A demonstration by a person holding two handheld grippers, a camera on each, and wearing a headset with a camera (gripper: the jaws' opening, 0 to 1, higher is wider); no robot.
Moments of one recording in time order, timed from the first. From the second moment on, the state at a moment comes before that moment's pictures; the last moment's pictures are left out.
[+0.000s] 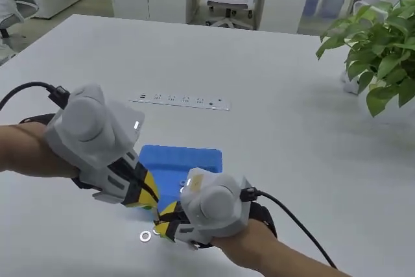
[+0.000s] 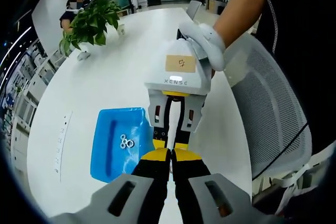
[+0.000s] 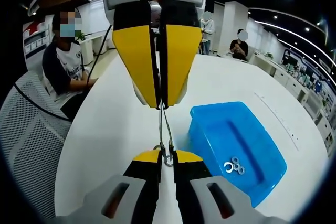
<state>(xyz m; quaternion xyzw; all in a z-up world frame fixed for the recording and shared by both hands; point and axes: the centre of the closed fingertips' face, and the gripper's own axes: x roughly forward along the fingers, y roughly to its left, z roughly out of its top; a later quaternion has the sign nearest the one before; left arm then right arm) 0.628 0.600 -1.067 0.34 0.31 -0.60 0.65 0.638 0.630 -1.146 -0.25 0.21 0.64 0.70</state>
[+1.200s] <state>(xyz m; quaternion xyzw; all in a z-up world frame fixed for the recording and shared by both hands) 0.632 0.602 -1.079 0.31 0.32 -0.59 0.67 0.638 0.632 -1.164 -0.25 0.23 0.64 0.68</state>
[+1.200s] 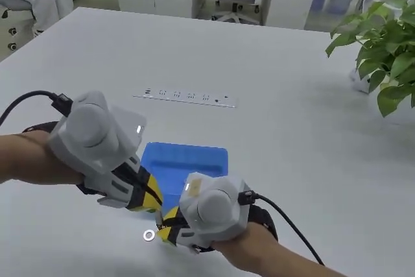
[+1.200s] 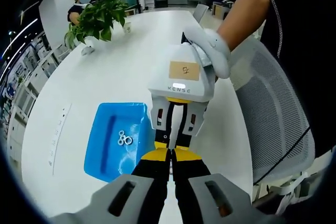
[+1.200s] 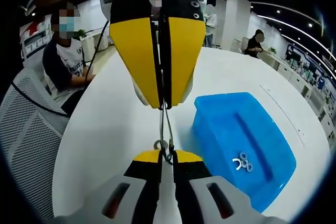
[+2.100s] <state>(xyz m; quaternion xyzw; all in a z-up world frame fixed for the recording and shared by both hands) 0.630 0.602 -1.045 0.32 0.32 -0.60 0.66 0.636 0.629 -1.129 -0.24 0.23 0.64 0.69</state>
